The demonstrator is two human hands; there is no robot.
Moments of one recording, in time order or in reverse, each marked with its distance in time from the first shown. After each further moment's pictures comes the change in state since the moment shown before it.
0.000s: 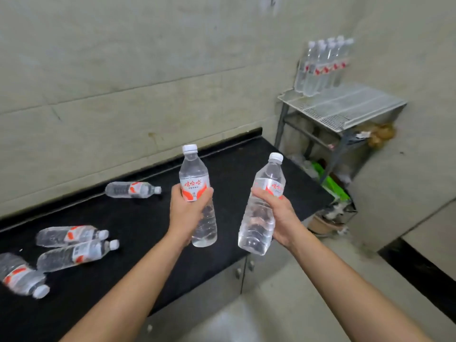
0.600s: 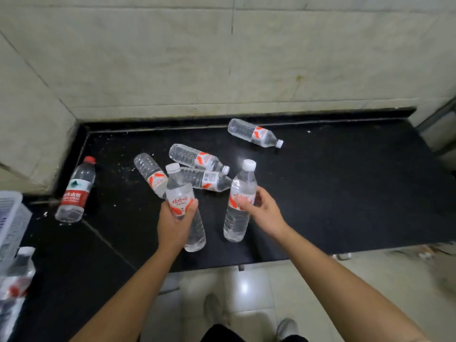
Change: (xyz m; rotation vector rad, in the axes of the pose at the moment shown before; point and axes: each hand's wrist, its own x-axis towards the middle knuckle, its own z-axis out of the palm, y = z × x) left_hand -0.027 -0.184 -0.376 0.170 0.469 -0.318; right_hand 0.052 0.275 0.292 -0.597 -0.313 0.007
